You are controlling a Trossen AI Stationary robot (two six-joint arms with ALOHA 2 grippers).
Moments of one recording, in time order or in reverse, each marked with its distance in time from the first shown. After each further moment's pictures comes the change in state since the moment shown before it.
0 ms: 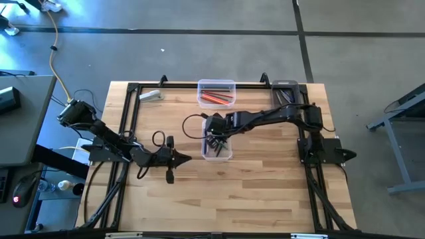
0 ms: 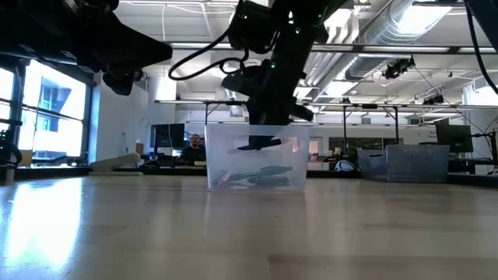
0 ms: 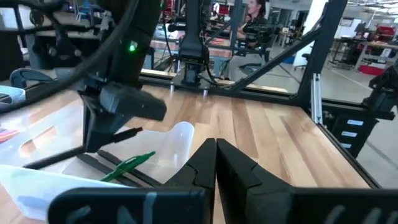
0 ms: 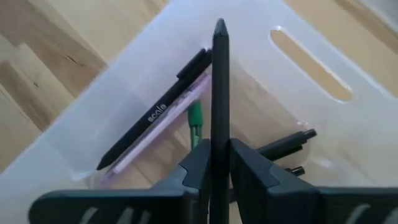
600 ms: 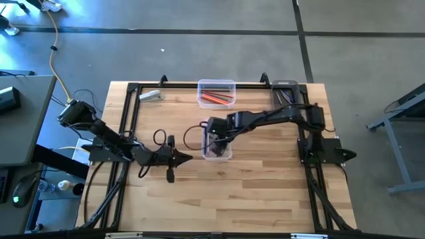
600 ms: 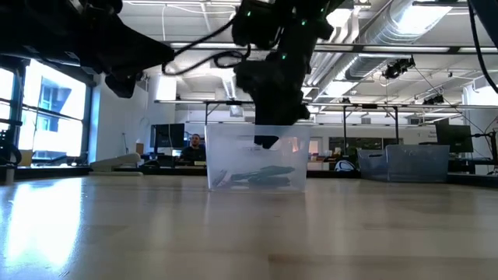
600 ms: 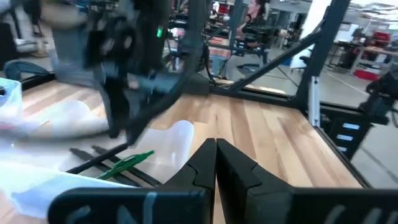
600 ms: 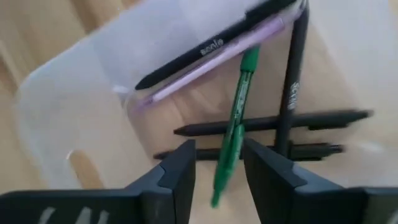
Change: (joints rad) left arm 0.025 0.000 0.000 -0.005 0.033 -0.038; right arm 0.018 -0.027 0.002 -0.076 -0.200 -0.254
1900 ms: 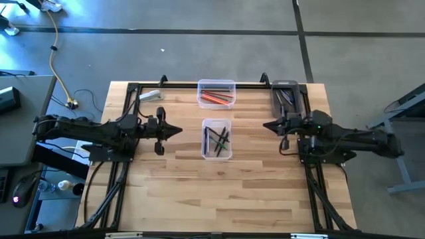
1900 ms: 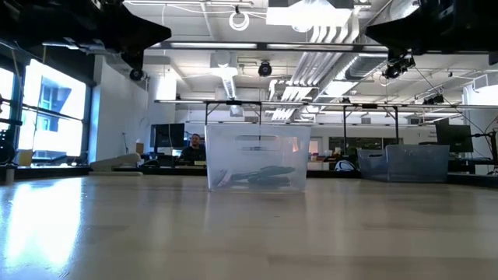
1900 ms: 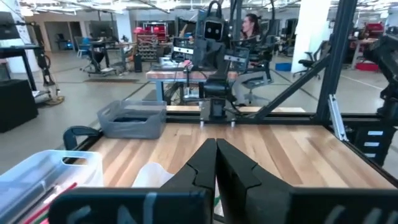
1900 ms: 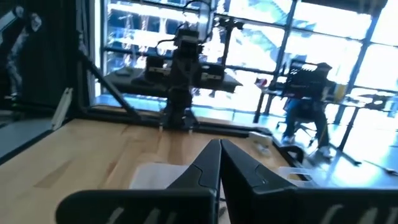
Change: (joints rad) left arm 0.516 -0.662 0.000 -0.565 0.536 0.217; right arm -0.167 -1.552 -1.266 0.995 -0.160 -0.578
